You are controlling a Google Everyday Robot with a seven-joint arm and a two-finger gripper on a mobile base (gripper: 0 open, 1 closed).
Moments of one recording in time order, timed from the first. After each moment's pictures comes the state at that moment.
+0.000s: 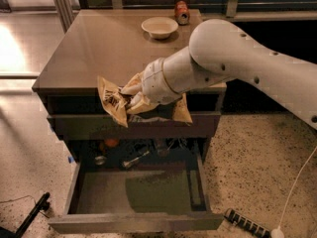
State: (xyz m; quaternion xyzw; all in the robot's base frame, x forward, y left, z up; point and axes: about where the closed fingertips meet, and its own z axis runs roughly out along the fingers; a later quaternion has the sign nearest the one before) arm 0.541 0.069 0.857 -0.73 0.52 0.13 0.41
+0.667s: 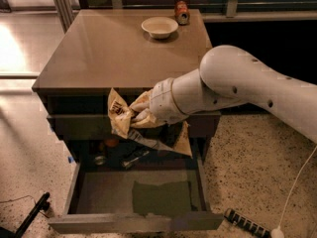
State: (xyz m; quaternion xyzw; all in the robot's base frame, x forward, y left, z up) arm 0.511 0.056 0.828 -0.71 0.55 0.16 0.41
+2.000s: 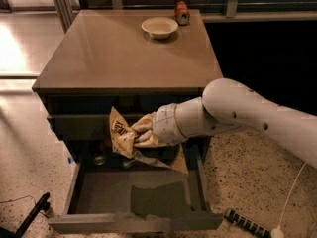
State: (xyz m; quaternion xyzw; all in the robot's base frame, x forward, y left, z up) arm 0.494 0.057 0.770 -0.70 0.53 0.20 0.43
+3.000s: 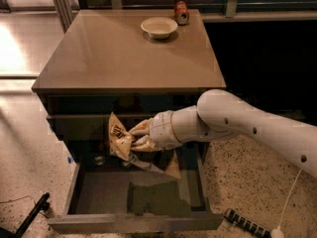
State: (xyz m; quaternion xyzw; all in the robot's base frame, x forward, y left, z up) arm 0.505 0.066 0.738 -0.69 0.54 0.23 0.44
